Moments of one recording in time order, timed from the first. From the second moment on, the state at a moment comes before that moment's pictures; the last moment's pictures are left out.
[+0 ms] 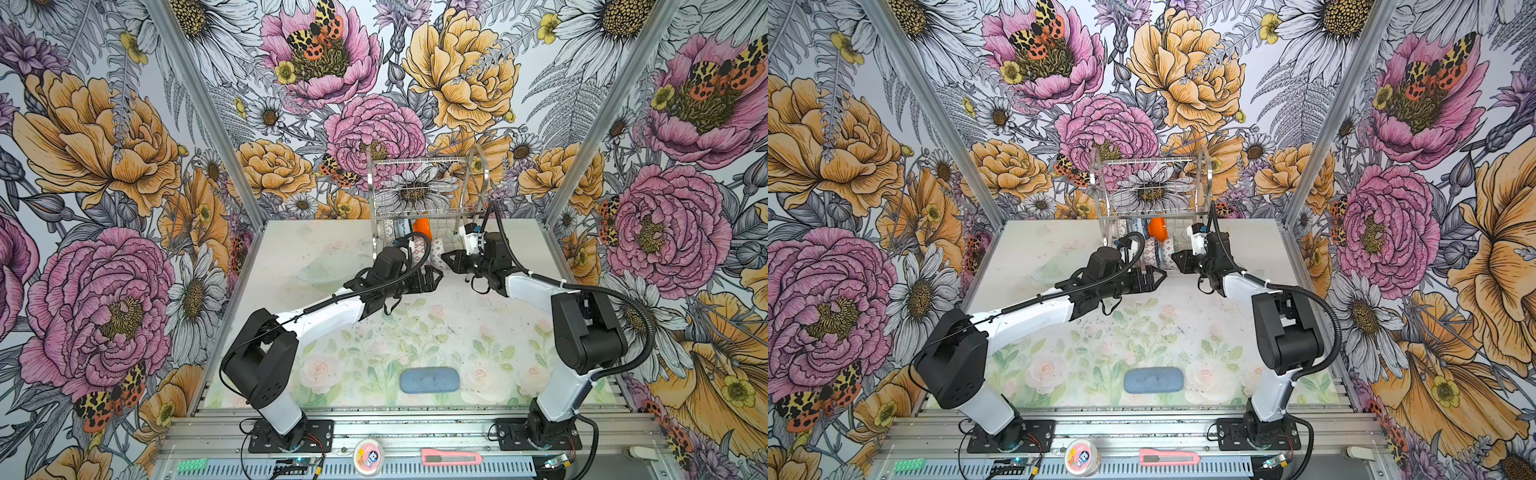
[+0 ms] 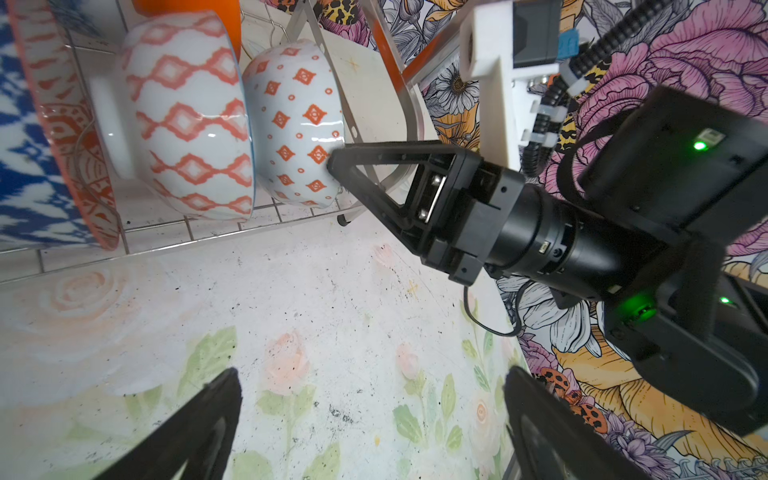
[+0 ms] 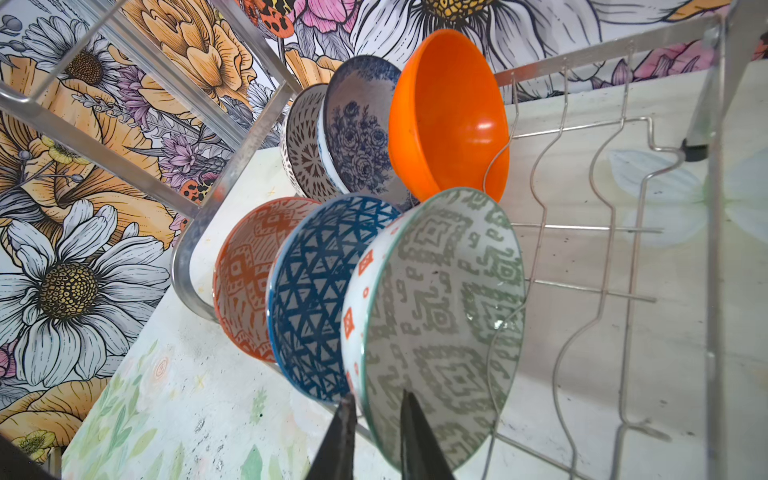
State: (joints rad) left arm -0.72 1.63 1.13 0.03 0.19 -0.71; right arm 0.21 1.78 1.07 0.19 -0.54 0.32
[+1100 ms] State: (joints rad) left arm -0.59 1.36 1.01 -0.12 0.04 -0.55; right arm 0.21 1.57 0.91 0.14 -0.44 0.29
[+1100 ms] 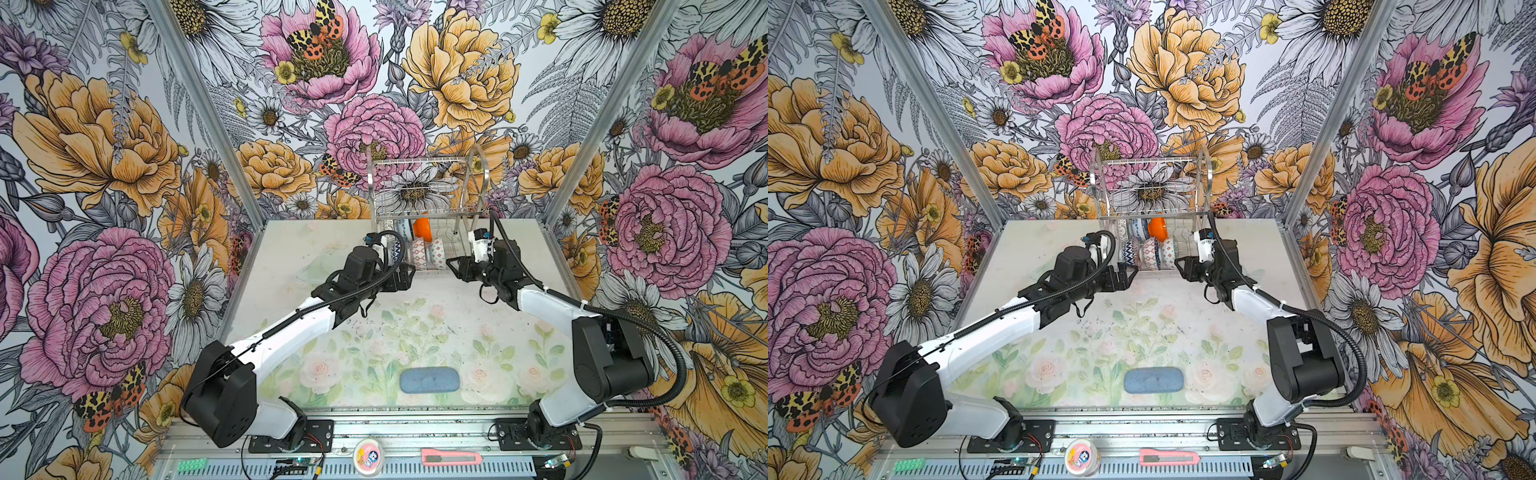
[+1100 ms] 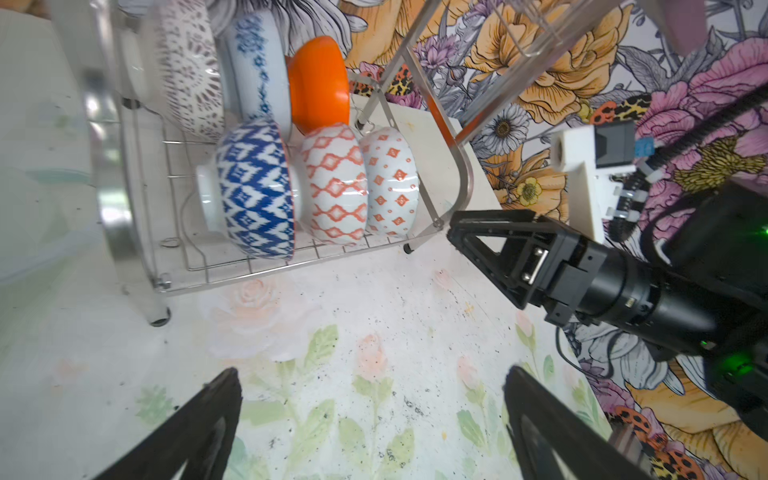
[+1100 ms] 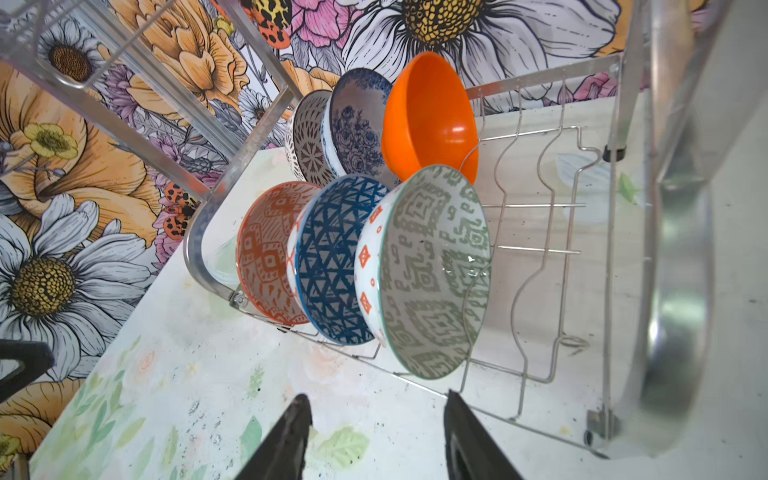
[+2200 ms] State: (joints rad) left arm 0.00 1.43 0.39 0.71 -0.47 -0.14; right arm 0.12 1.47 0.45 0.61 0.64 0.07
